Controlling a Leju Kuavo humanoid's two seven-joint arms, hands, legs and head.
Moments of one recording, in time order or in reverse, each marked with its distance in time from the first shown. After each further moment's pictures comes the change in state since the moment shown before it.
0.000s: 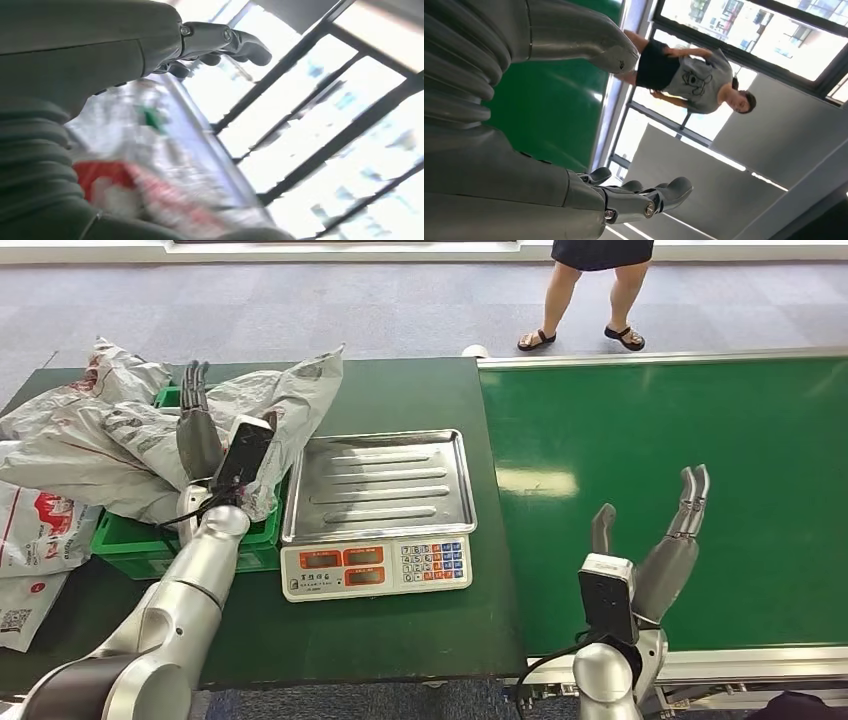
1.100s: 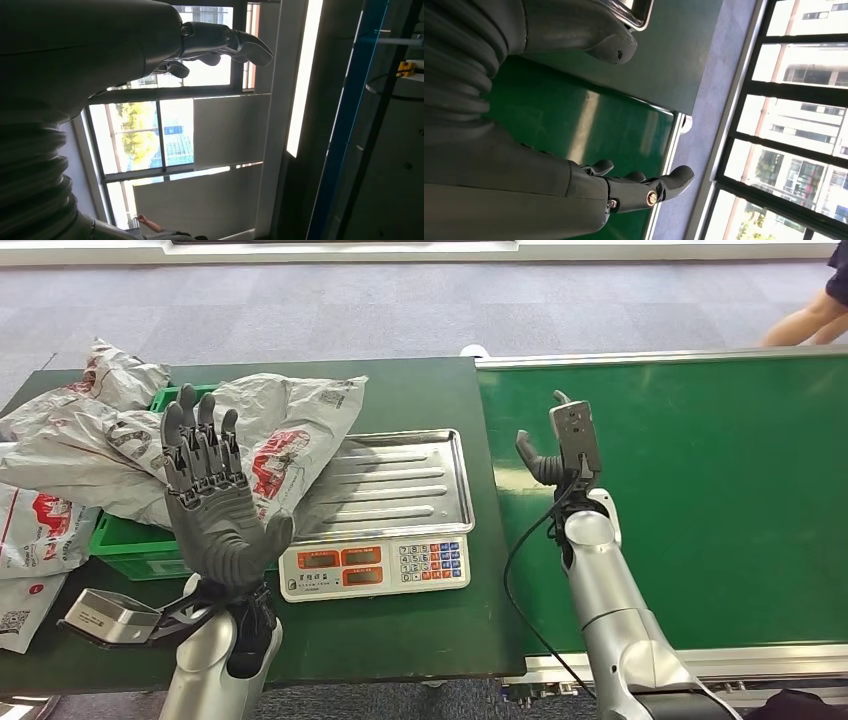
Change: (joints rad) left arm 0.604 -0.096 -0.408 -1.096 0.669 -0.665 -0.065; right arm -0.628 -0.143 0.040 0.762 -0.308 0.483 0.267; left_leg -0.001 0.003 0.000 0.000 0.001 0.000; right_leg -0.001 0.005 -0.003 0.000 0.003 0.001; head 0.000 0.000
